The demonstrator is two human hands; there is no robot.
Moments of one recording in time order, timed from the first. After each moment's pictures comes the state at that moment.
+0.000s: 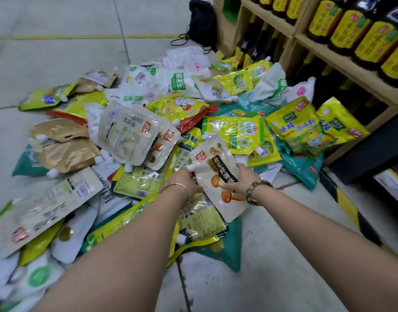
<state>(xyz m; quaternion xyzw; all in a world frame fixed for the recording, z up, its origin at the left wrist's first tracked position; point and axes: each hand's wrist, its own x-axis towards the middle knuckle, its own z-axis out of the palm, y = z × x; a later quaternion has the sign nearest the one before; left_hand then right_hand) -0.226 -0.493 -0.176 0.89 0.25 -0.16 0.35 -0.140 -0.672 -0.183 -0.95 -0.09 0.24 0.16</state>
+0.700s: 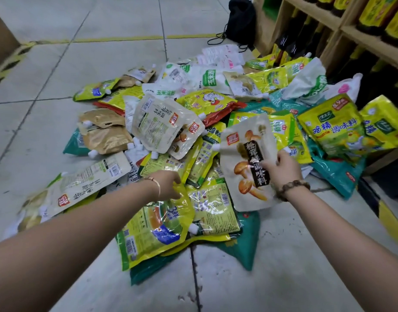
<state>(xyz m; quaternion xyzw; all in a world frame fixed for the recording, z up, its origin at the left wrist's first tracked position) -0.296 -0.428 -0.174 0.94 0.19 -0.24 0.16 -0.136 -0.685 -0.172 -0.94 -0.07 0.05 0.34</state>
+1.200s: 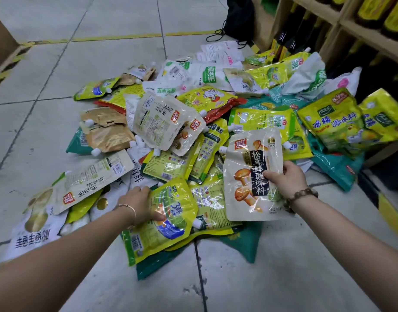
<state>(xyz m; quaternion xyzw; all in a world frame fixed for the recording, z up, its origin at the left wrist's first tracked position) -0.363 -0.392 -0.228 0.92 0.29 -0.24 0.10 -0.175 -0.702 -0.163 -0.89 -0.03 0.11 0.45</state>
